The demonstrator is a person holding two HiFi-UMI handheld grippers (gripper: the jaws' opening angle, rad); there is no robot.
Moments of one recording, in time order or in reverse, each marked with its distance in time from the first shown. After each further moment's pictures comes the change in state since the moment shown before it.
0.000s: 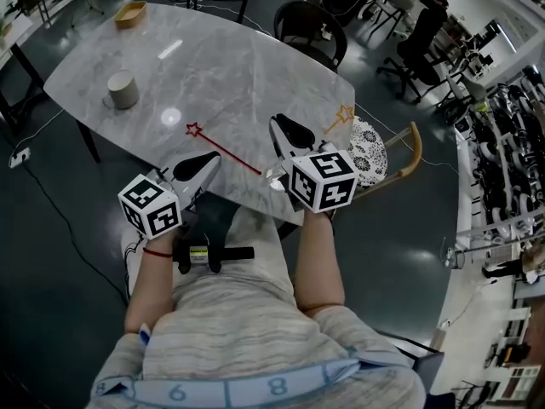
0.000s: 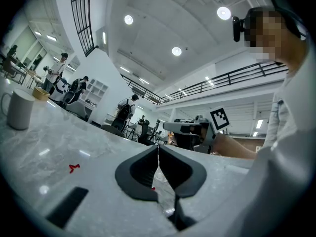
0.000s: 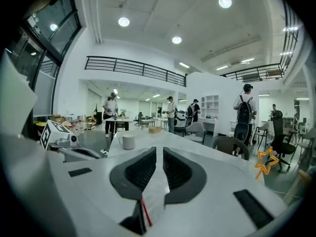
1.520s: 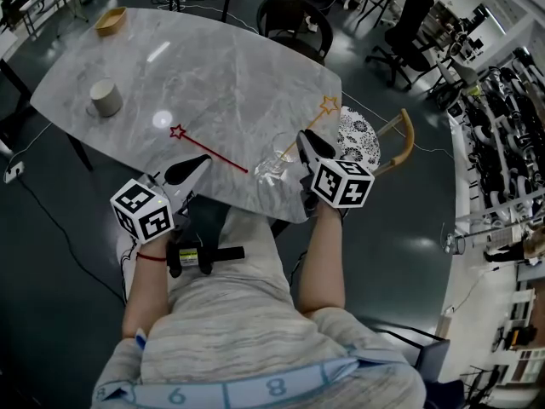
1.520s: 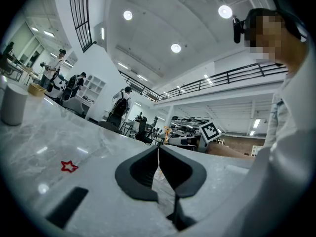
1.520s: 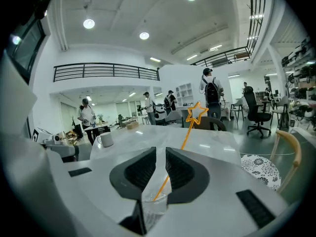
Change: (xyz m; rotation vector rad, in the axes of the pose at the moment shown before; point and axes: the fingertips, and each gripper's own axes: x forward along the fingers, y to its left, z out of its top) left arm 0.015 -0.008 -0.011 -0.004 0.038 -0.030; right arm -0.052 -0.100 -0.078 0.270 0.057 -0.200
